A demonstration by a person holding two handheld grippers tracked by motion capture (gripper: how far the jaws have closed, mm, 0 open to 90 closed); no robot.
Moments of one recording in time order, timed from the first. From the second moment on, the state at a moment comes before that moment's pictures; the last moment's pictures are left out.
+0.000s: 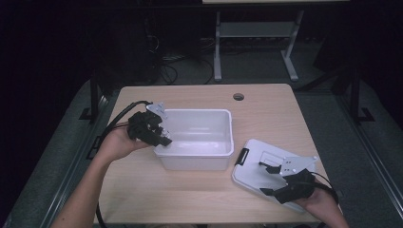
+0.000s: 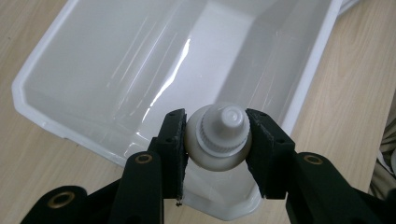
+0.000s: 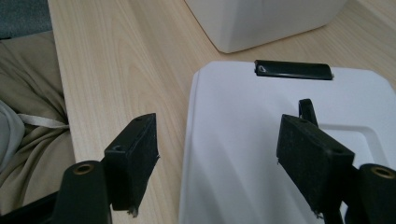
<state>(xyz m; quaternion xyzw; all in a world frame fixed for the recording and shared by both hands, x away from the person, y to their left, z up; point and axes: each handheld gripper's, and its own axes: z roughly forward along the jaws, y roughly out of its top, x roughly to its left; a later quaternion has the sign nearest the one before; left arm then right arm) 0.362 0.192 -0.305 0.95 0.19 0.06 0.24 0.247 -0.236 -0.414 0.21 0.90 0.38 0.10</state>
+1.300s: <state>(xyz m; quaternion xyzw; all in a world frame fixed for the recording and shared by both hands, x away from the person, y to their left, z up) 0.368 0.189 -0.333 0.95 0.20 0.05 0.23 0.246 -0.236 -0.415 0.21 0.90 0.38 0.09</state>
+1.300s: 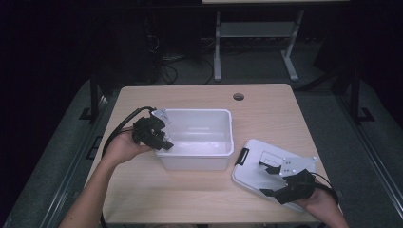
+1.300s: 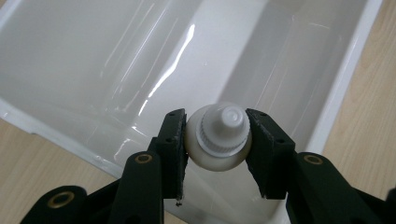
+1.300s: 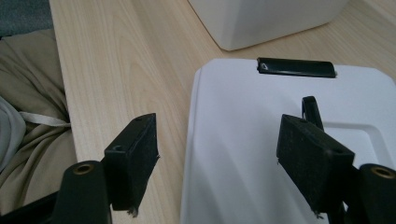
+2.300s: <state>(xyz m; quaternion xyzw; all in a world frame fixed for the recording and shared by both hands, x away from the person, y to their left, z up) 0.373 0.181 -0.344 0.95 0.21 0.06 0.21 0.245 -0.240 -0.413 0.21 0.90 0.38 0.10</state>
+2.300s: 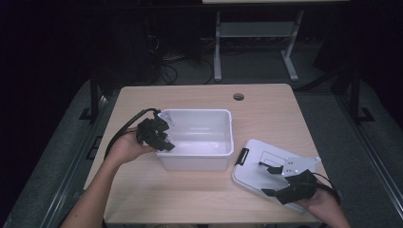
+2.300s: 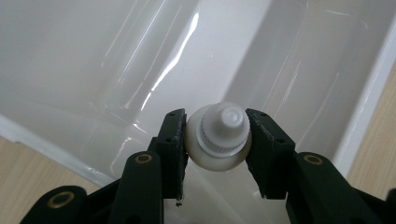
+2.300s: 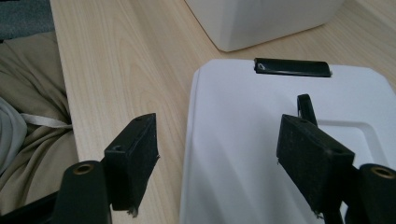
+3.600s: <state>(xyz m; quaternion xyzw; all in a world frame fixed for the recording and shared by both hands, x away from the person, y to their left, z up) 0.360 0.188 -0.312 0.95 0.20 0.08 0.23 0.245 -0.240 -0.413 0.21 0.90 0.38 0.10</state>
